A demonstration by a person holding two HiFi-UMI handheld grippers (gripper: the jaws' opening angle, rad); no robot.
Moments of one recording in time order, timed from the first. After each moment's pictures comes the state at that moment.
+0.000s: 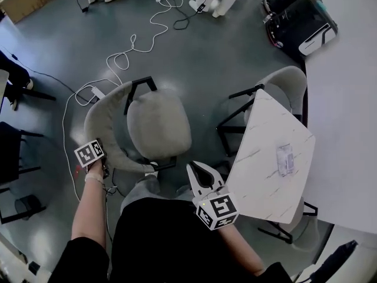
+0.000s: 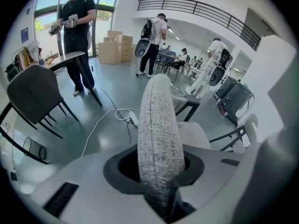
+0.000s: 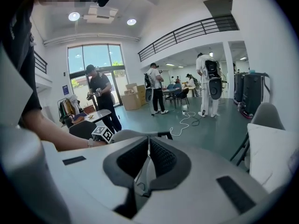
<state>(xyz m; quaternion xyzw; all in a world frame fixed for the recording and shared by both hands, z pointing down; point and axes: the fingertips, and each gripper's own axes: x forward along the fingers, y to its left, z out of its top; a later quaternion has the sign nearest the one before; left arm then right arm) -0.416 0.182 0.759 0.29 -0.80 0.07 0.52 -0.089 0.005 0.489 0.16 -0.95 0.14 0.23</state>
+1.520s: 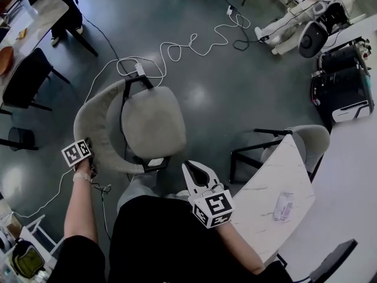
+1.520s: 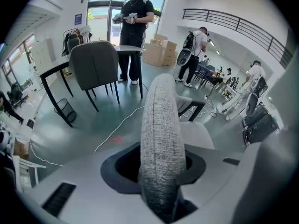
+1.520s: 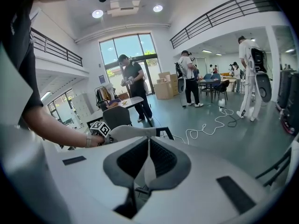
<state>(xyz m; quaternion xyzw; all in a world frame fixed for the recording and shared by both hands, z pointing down) -0.387 0.429 0.752 0.10 -0.84 -0.04 0.53 -0.157 0.080 0.506 -0.07 -0.95 0.11 0.27</state>
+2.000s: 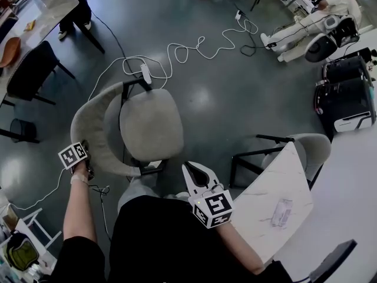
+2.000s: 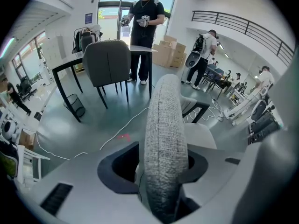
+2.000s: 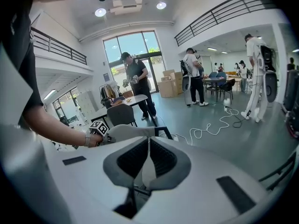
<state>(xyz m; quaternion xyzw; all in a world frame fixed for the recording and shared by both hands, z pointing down) -0.372 0.475 0.752 0.05 -0.84 -0.06 0.53 -0.162 0.089 0.510 -0.10 -0.95 0.10 0.28</state>
